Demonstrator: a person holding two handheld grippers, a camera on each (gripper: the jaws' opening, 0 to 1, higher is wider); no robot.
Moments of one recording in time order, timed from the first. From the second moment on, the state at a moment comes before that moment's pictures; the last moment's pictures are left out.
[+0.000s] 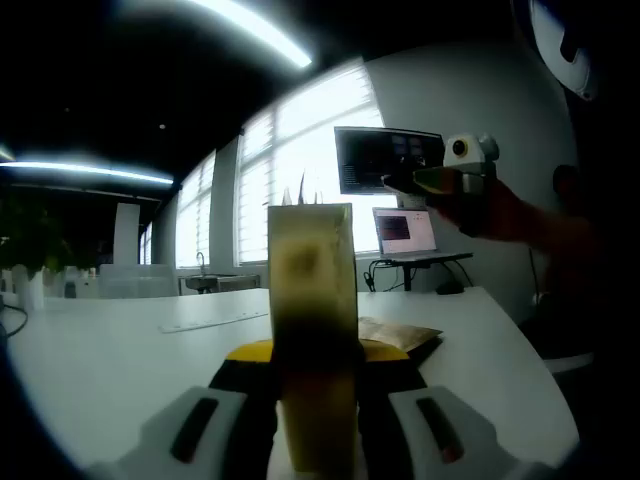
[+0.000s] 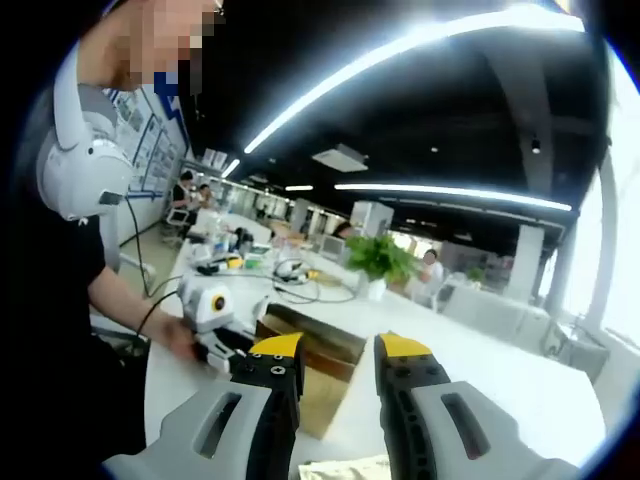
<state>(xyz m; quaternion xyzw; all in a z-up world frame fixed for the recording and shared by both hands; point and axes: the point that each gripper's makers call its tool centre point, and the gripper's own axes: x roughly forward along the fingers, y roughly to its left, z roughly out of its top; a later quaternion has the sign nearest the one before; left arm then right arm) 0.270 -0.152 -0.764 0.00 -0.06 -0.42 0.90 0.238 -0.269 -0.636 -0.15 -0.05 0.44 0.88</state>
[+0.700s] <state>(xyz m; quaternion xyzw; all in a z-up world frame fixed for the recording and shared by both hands) 0.270 -0.153 -0.765 0.00 -0.06 -0.42 0.91 0.249 -0.256 -0.601 -0.21 -0.04 0.49 0.84</state>
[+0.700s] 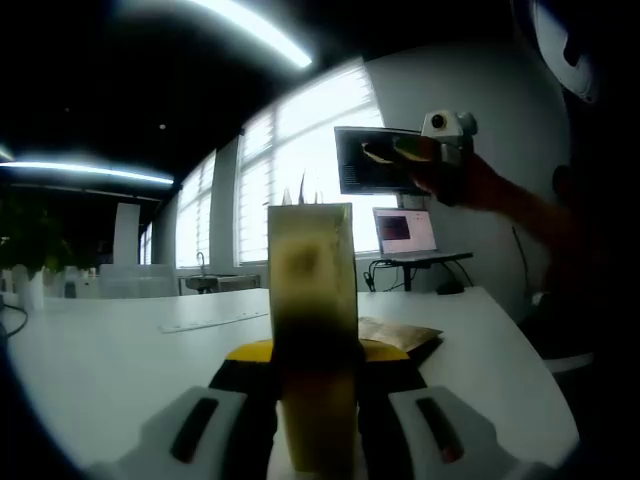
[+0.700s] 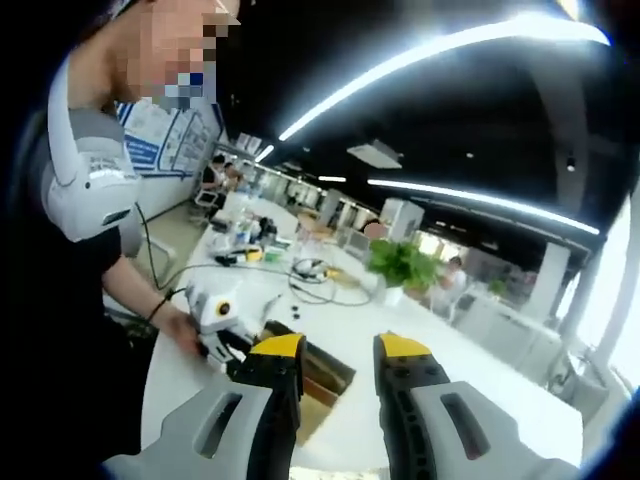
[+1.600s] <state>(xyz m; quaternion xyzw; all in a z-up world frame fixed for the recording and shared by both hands) 0.270 -0.153 -0.764 0.00 -0.06 -0.42 0.91 0.258 -0.219 -0.621 -0.35 0.03 0.55 0.76</state>
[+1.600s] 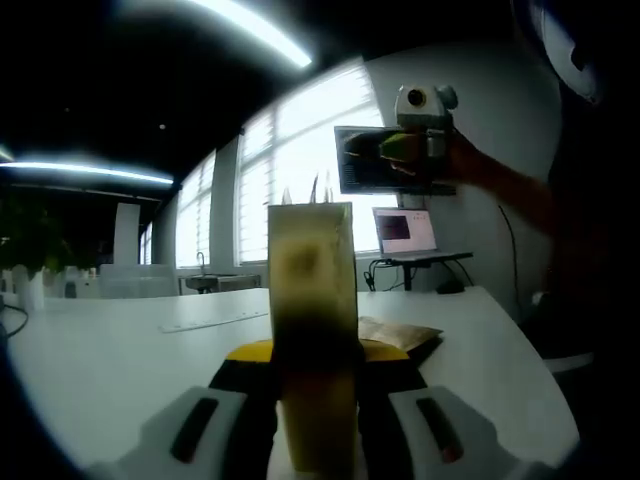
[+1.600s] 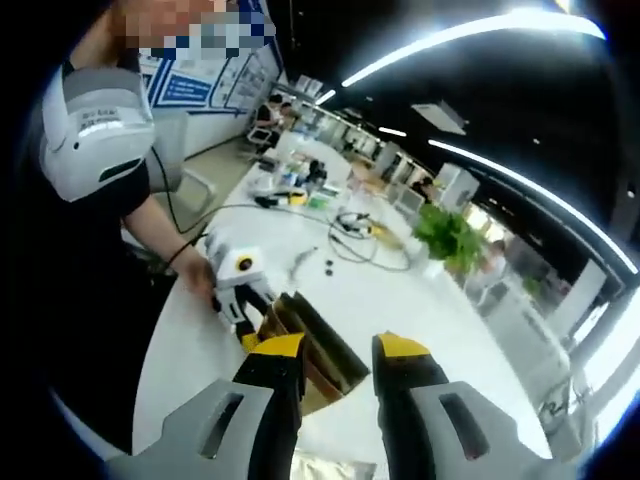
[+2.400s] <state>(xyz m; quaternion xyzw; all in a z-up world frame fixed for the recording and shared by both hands) 0.270 -0.152 -0.764 0.00 -0.06 -0.42 0.90 0.262 -0.206 -0.644 -0.41 0.08 0.57 0.70</state>
